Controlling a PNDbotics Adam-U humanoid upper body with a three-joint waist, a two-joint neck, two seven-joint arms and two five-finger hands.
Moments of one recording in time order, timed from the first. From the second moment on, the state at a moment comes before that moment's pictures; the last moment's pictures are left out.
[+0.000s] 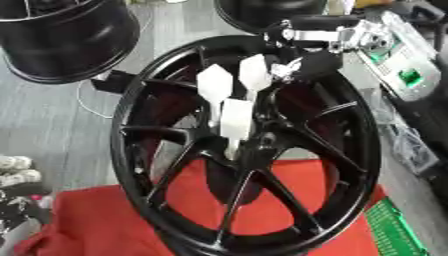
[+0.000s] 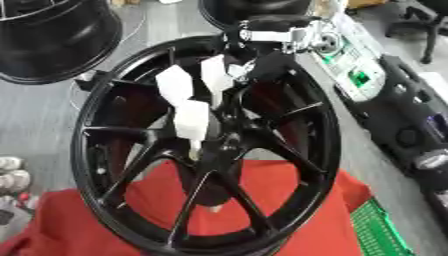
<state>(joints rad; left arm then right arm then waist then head) -0.07 0.09 0.16 -1.83 0.03 0.00 -0.67 -0.83 -0.73 0.29 -1.49 0.35 -0.20 0.73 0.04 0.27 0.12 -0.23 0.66</state>
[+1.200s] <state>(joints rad) -0.07 0.09 0.16 -1.83 0.03 0.00 -0.67 -0.82 -0.75 0.29 -1.56 0.19 -0.16 0.88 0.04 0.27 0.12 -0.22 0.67</state>
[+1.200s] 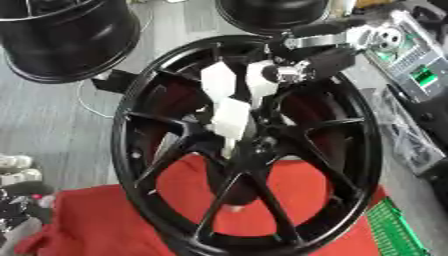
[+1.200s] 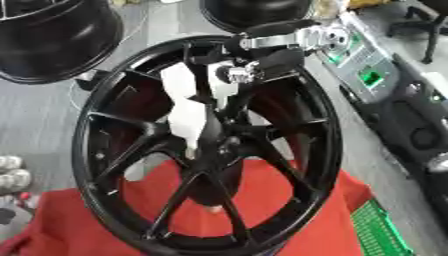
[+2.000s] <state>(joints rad) -0.07 0.09 0.16 -1.83 0.03 0.00 -0.67 -0.81 -0.74 0.31 -1.58 0.34 -0.18 0.85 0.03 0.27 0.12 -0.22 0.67</state>
